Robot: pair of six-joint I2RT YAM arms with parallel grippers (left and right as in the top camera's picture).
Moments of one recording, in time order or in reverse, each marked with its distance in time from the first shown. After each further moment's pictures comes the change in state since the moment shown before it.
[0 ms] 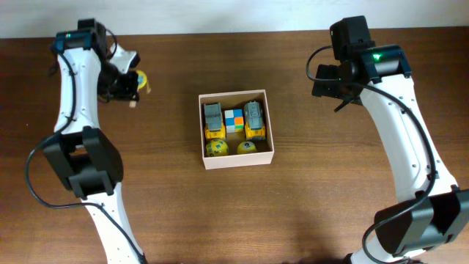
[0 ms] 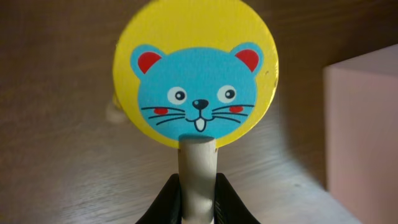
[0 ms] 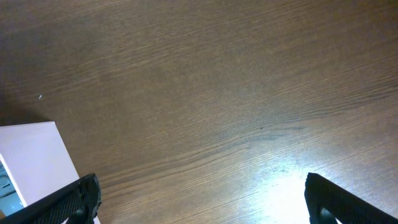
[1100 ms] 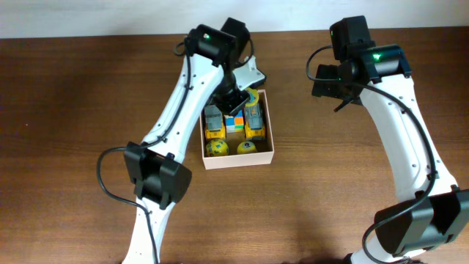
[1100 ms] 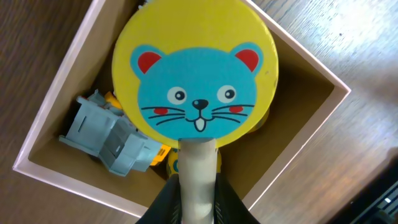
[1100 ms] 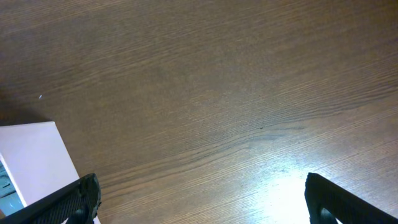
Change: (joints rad) left arm -0.607 0.000 0.197 -0.208 -0.055 0.110; right arm 0.000 0.000 0.000 0.000 0.000 0.000
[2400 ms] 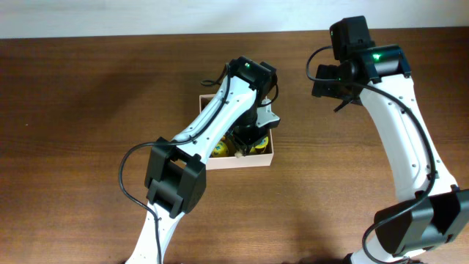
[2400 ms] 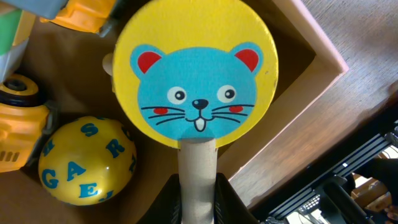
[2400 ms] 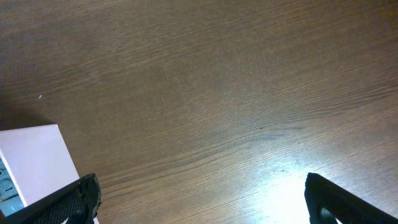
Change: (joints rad) left arm -0.147 -0.002 -0.299 -0.006 0.008 -0.129; right arm 0.000 0.000 0.000 0.000 0.000 0.000
